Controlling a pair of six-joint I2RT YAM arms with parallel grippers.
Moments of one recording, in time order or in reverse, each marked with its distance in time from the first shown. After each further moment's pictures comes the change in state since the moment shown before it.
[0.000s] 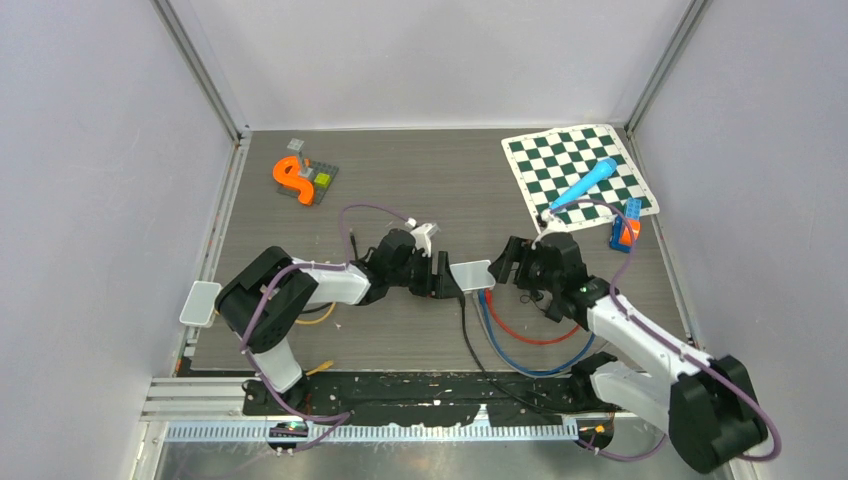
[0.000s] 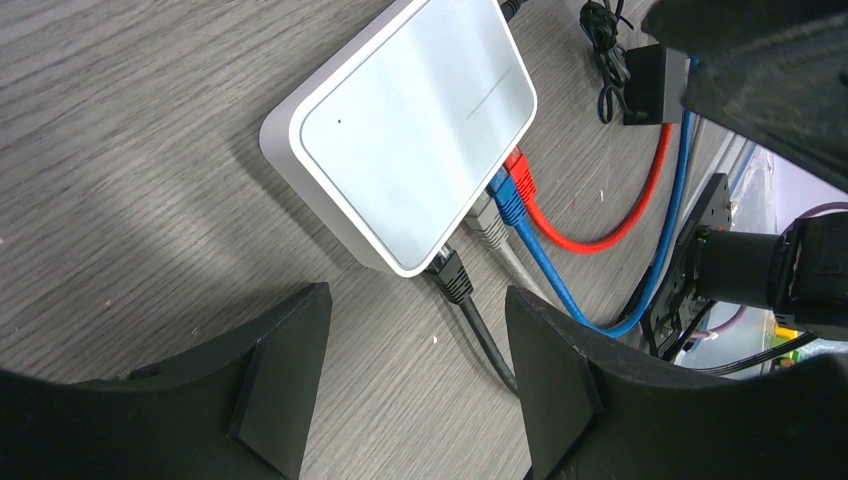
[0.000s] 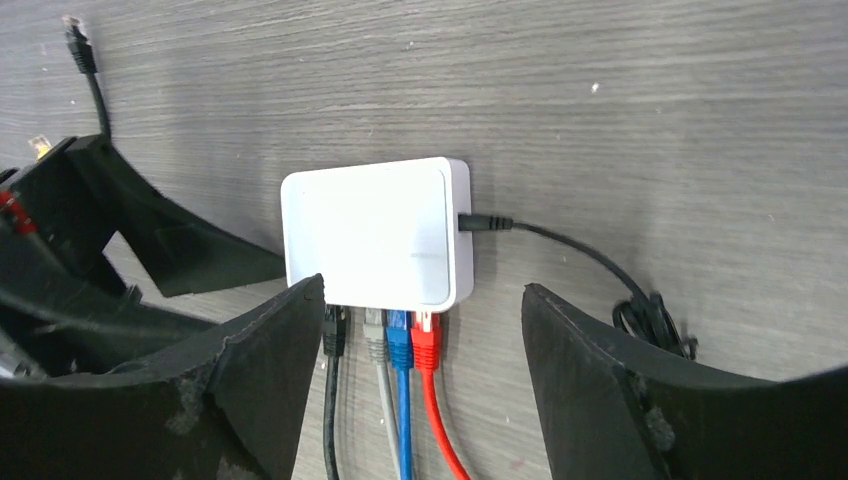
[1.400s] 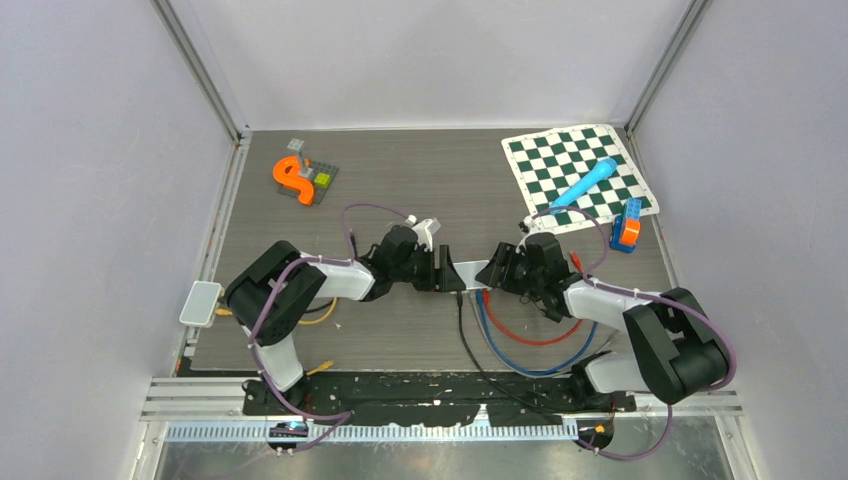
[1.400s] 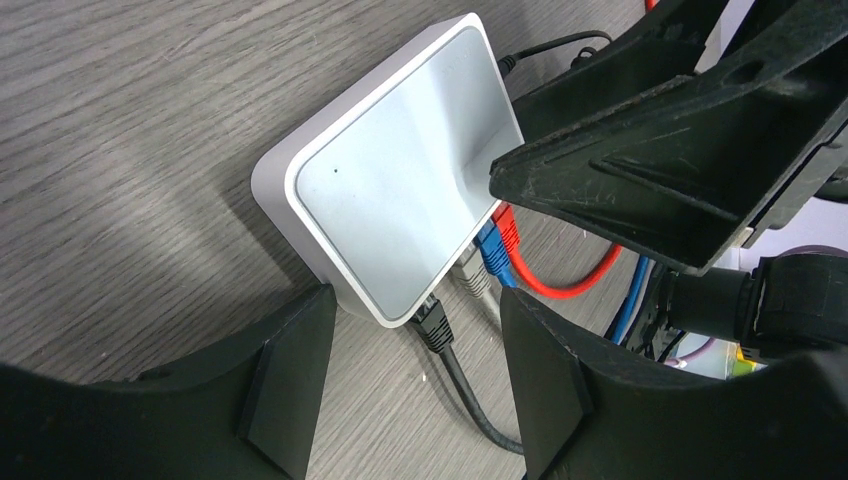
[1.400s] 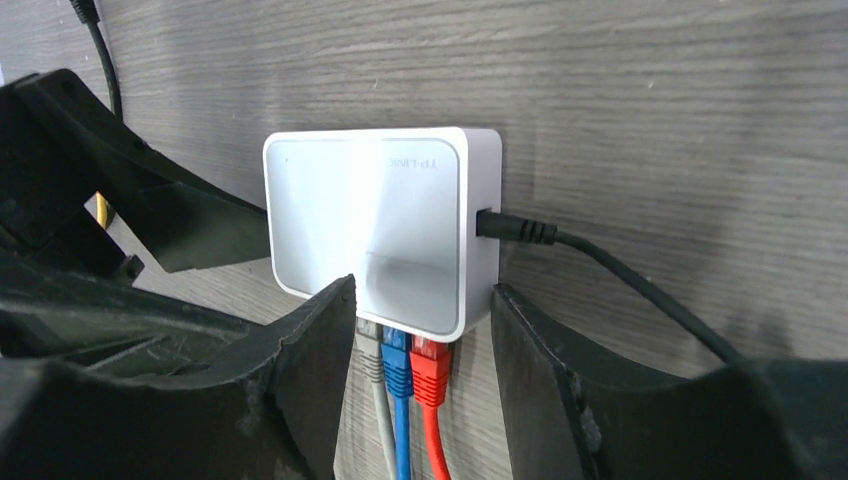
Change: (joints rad) left arm 0.008 0.064 0.044 0.048 0.005 -0.069; right arm 0.003 0.237 -0.099 0.313 -0.163 0.111
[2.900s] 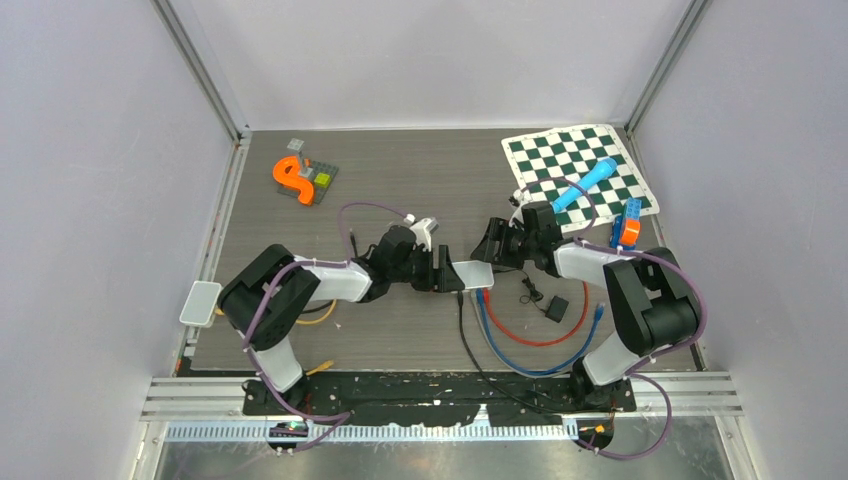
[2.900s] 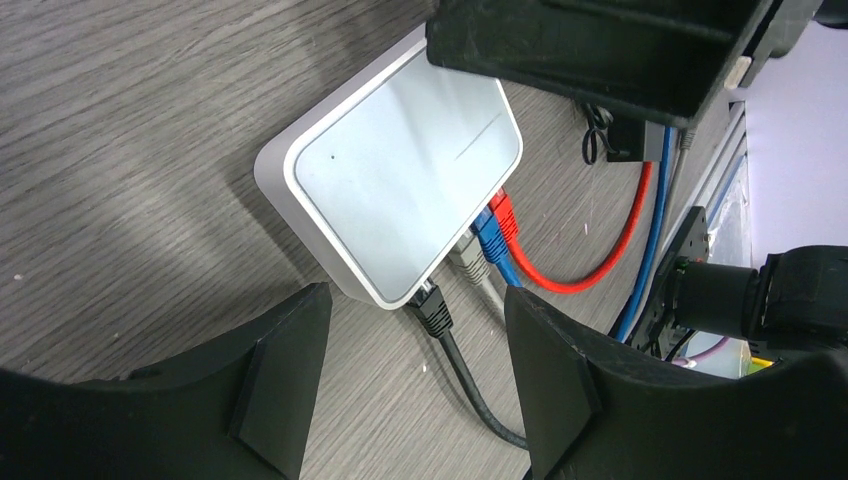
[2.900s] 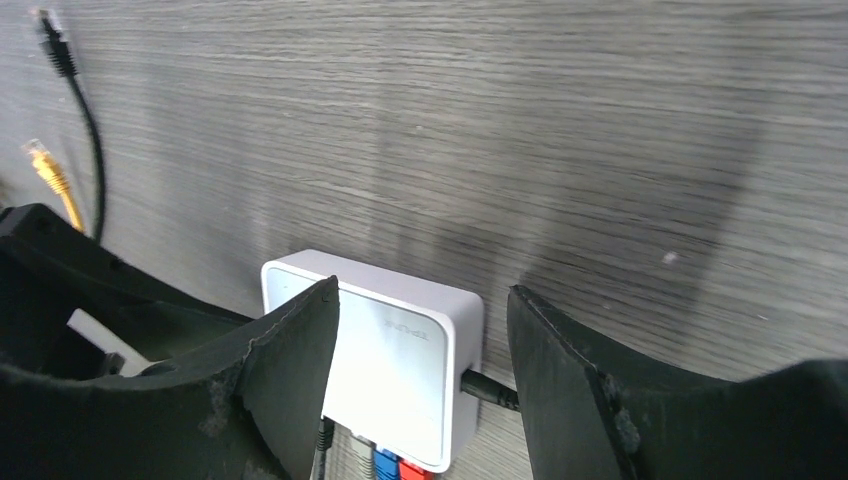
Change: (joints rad) left arm -0.001 -0.046 -0.019 -0.019 -0.023 0.023; right arm -0.100 0.253 0.297 -0.138 -0.109 -0.168
